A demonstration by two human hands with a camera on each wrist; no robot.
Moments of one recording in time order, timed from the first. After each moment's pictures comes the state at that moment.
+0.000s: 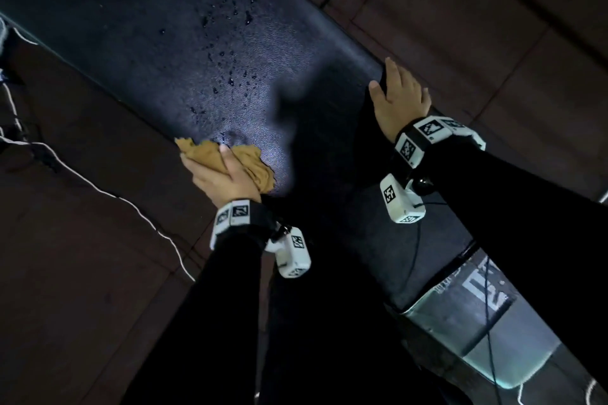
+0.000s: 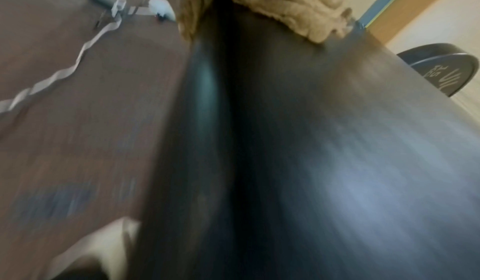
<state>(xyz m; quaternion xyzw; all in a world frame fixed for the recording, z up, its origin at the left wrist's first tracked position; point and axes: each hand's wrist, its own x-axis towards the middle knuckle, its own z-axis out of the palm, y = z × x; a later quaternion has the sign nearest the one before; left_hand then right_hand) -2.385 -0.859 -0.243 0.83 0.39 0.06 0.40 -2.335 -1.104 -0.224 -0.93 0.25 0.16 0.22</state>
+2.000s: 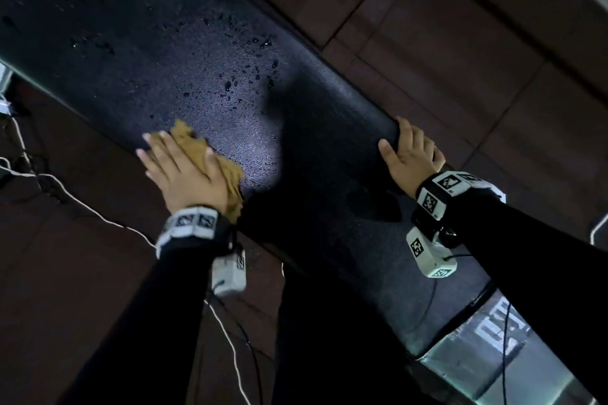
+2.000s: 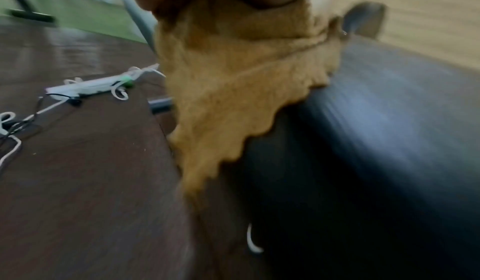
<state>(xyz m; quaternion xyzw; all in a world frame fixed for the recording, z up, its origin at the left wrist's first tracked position) -2.279 -0.790 -0.216 0.97 0.15 -0.14 0.15 -2.326 -1.106 -0.217 -0.90 0.27 0.26 0.21</state>
